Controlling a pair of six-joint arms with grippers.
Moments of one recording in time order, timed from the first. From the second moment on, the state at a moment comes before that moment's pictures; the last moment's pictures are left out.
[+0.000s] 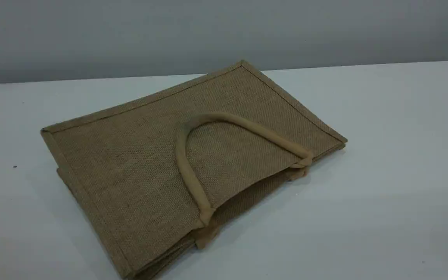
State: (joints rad) left arm -0.16 0.12 -0.51 -0.10 1.08 0.14; right arm 0.02 0.02 -0.51 0.17 1.08 -0.20
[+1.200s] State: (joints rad) left arm 0.08 0.00 -0.51 -0.11 1.08 0.14; right arm 0.02 0.02 -0.51 0.18 1.08 -0.20
